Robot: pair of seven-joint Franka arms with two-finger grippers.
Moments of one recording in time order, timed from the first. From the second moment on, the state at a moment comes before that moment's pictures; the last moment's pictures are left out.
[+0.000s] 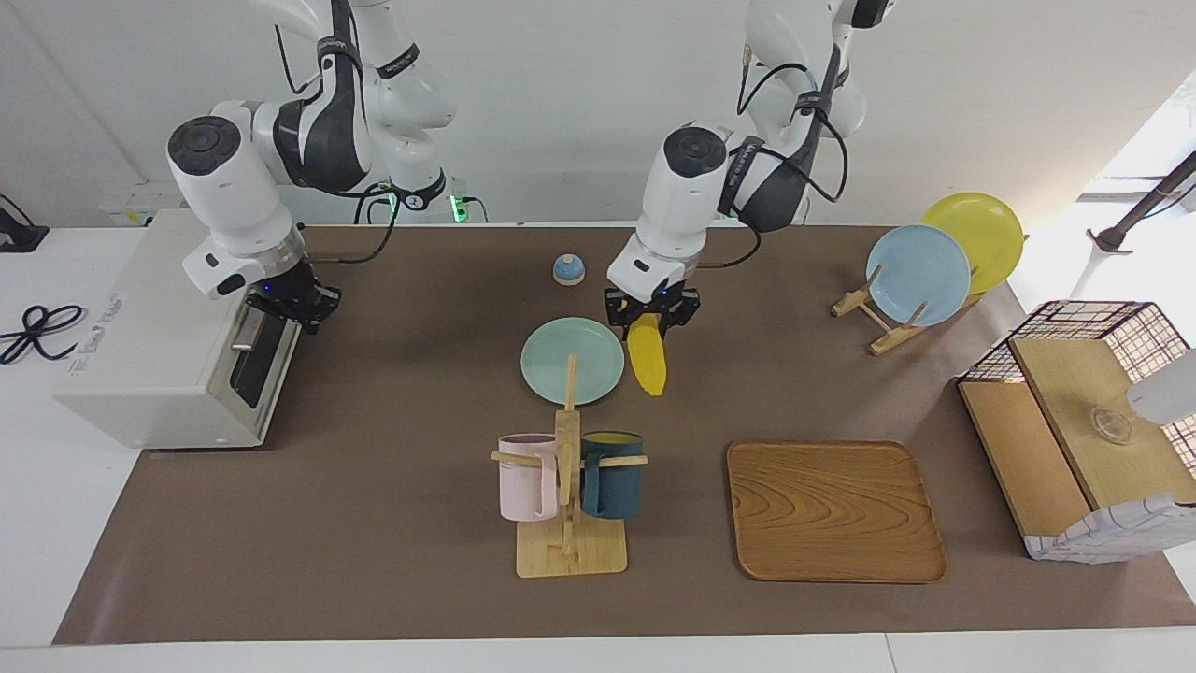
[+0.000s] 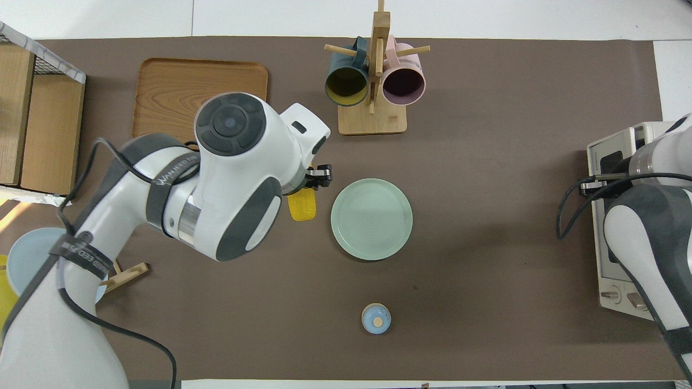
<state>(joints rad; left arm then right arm) -0.72 0.21 -0.04 -1.89 -0.07 2.25 -0.66 -0.22 -0.04 0.15 -2.09 -0.08 1.99 -0.01</state>
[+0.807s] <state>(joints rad) -0.82 0.37 -0.04 -1.92 -0.07 2.46 -0.70 -0.29 -0.05 0.14 -1.99 -0.09 1.89 -0.11</state>
